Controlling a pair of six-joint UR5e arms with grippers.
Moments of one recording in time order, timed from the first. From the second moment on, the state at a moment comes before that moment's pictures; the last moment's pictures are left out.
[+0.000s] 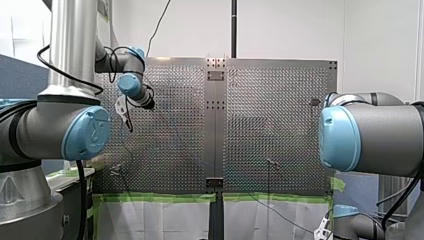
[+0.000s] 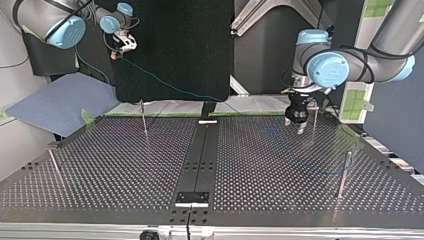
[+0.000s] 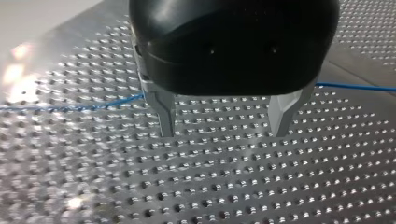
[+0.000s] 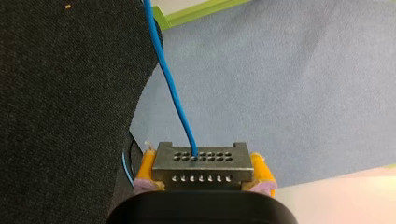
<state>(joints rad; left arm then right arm) -0.03 -1.63 -1.96 -2.87 -1.61 -2.11 1.49 -0.15 1.76 -1.24 1.60 1.92</state>
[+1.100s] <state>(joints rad) 0.00 -1.37 -2.00 -3.01 -1.80 -2.04 1.52 -0.25 1.82 -1.24 1.57 1.92</state>
